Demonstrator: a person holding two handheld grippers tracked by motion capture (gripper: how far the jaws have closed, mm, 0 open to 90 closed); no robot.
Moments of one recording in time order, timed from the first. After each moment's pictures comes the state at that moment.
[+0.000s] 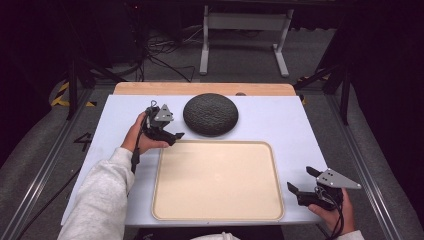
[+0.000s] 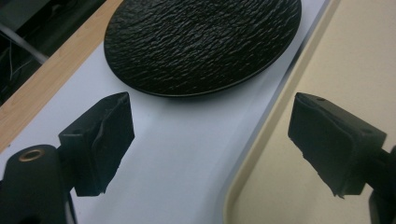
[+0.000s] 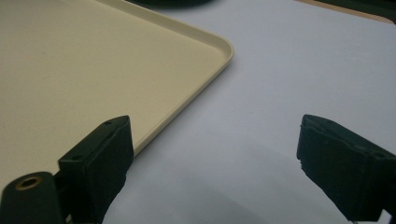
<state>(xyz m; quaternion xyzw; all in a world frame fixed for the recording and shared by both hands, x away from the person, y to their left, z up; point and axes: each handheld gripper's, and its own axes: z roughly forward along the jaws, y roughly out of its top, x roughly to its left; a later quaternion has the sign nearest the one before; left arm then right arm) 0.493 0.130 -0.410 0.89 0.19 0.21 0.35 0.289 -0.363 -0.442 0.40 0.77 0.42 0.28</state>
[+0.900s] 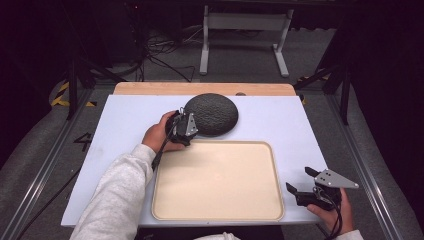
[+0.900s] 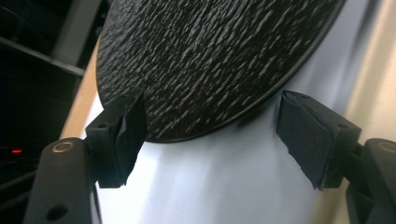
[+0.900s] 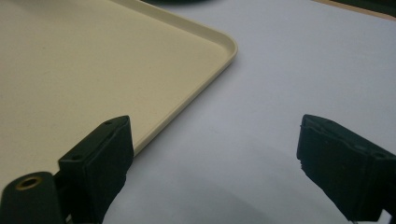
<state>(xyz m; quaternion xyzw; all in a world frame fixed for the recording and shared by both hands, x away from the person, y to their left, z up) 0.504 0.069 -0.452 0.90 0.08 0.35 0.23 0.290 -0.361 -0.444 0.40 0.77 0.41 0.27</state>
